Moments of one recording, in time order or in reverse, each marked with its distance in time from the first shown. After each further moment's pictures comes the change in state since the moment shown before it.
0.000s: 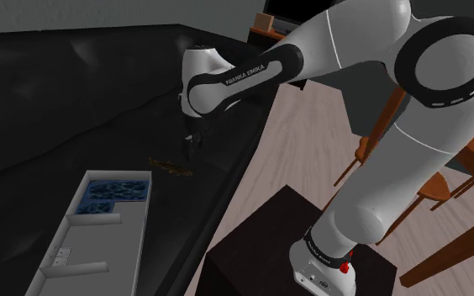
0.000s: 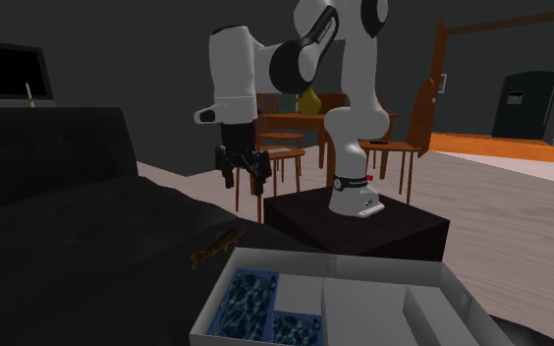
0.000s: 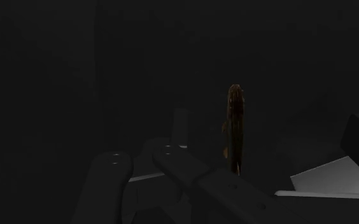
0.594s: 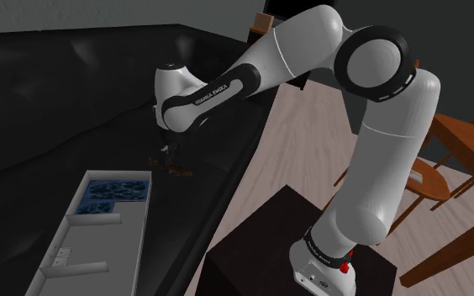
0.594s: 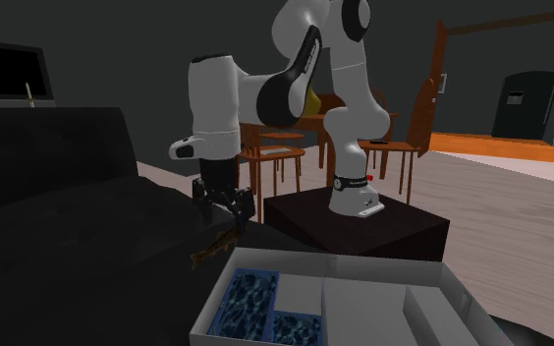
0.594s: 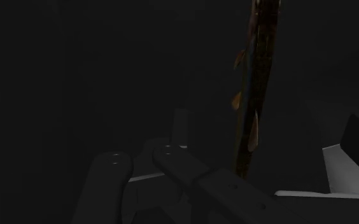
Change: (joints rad) arm 0.044 0.281 0.011 0.185 -0.118 0.124 0.037
